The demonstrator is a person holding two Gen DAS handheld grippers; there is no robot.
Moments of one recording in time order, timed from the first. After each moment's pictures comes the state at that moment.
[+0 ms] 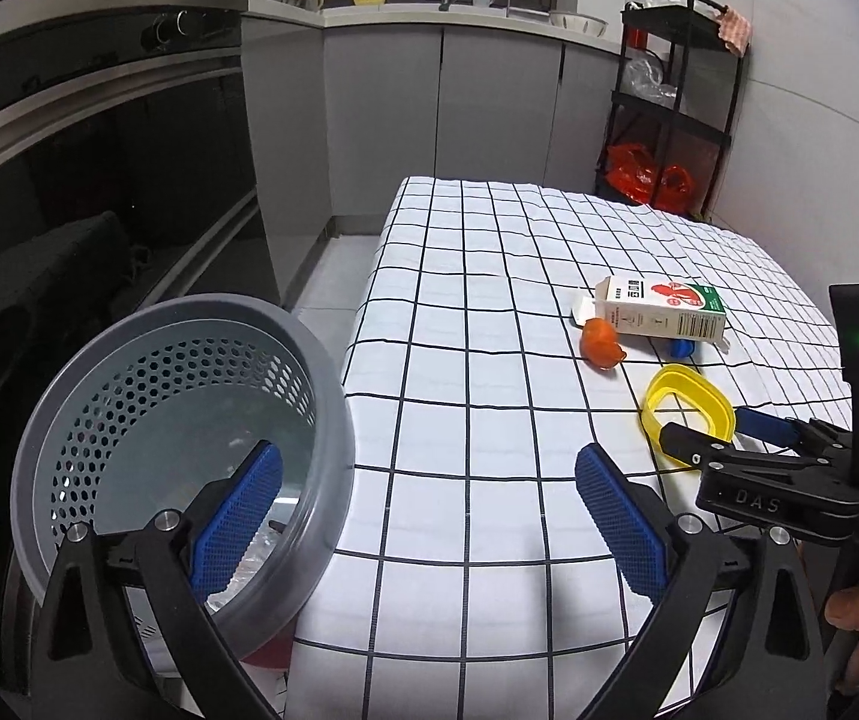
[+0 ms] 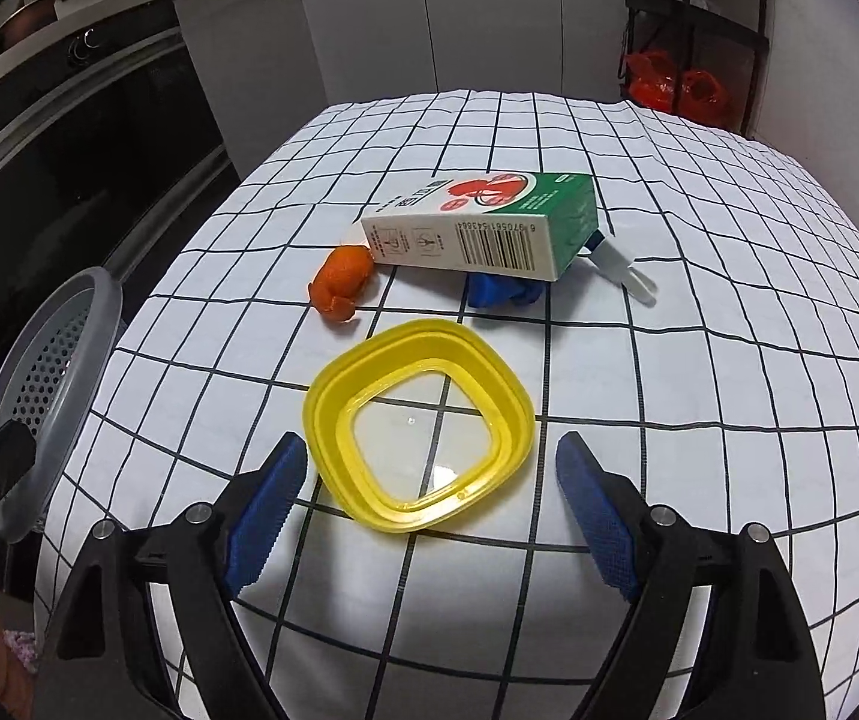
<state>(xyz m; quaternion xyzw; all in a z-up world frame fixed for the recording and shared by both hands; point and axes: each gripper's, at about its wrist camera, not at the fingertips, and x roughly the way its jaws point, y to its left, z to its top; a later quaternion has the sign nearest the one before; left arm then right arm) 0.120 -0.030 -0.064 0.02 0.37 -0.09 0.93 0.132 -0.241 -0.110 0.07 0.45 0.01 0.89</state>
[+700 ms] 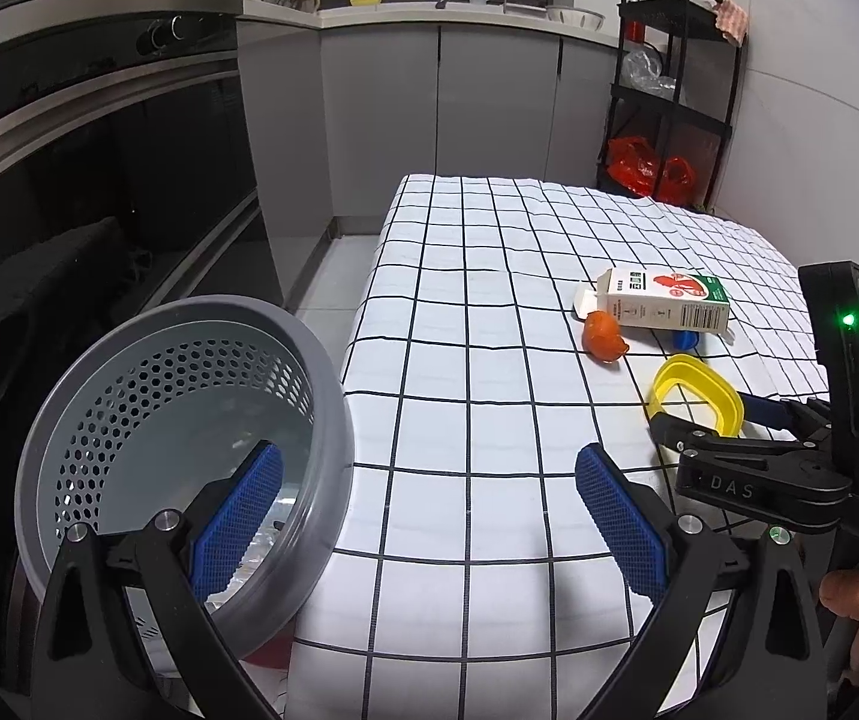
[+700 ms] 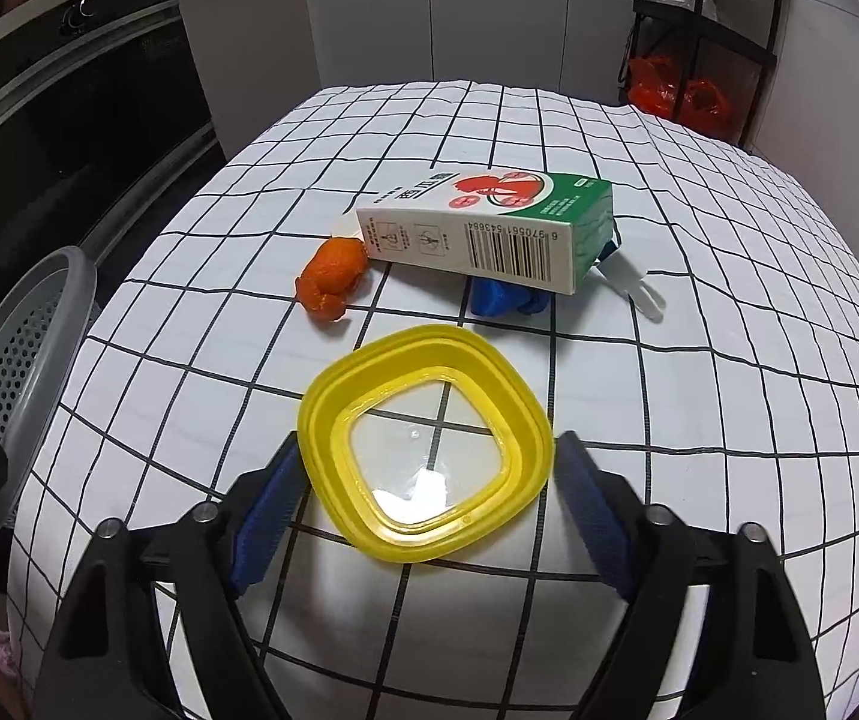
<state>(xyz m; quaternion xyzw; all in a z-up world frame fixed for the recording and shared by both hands) 0.119 -0.035 -0.068 0.03 0.37 -0.09 0.93 0.145 -0.231 -0.113 0.04 0.46 0.00 0.89</state>
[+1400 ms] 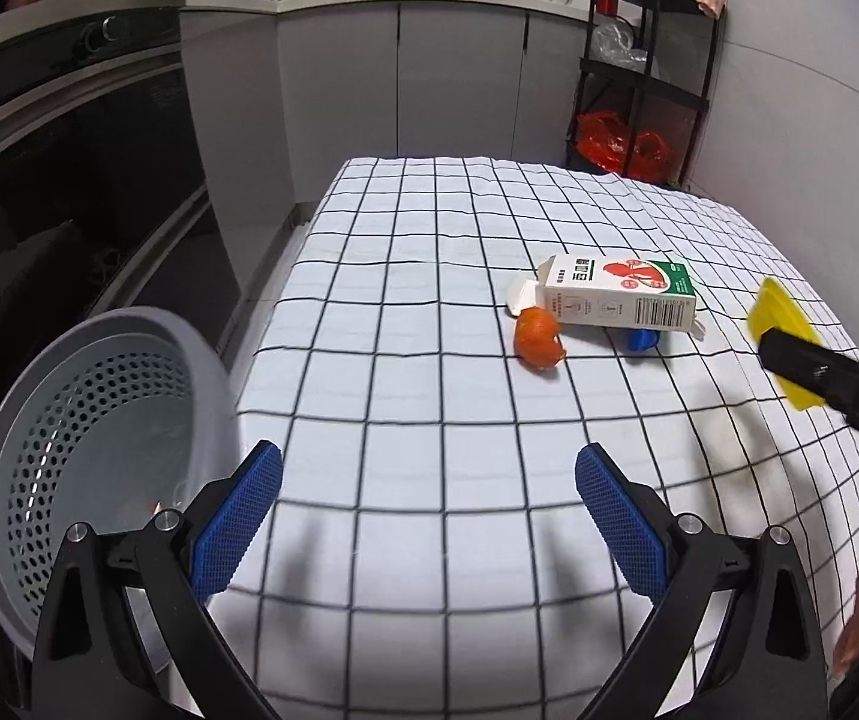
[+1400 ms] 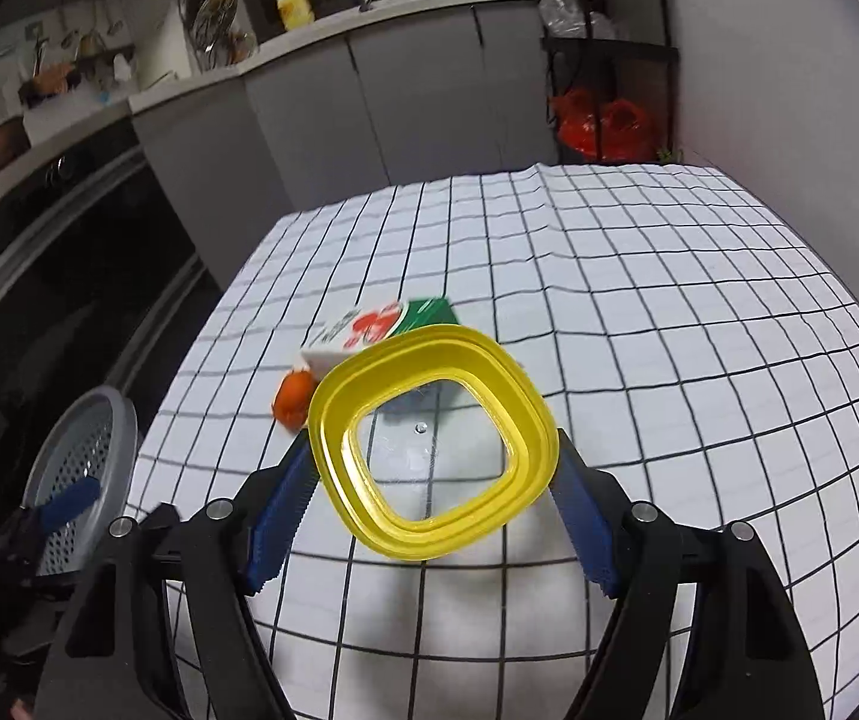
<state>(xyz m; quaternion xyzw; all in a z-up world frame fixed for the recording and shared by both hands) 0.147 -0.091 -0.076 0.04 0.39 -0.12 0.91 0.097 -0.302 -0.051 0.15 0.37 -0.03 0.91</state>
